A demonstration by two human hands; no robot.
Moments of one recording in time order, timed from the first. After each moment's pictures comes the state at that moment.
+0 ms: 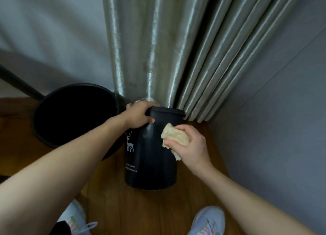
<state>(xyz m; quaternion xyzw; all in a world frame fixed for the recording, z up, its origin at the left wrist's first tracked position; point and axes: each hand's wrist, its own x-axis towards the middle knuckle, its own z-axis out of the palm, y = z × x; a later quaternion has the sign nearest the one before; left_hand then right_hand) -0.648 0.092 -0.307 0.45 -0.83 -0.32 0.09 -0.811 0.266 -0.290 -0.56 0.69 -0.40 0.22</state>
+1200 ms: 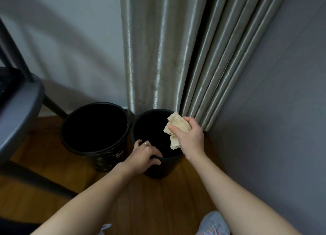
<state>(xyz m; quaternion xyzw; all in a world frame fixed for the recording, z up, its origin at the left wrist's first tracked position) -0.608 0.203 -0.326 0.37 -0.89 -0.24 0.07 -0.775 0.256 -0.232 -0.40 0.70 -0.52 0.27</state>
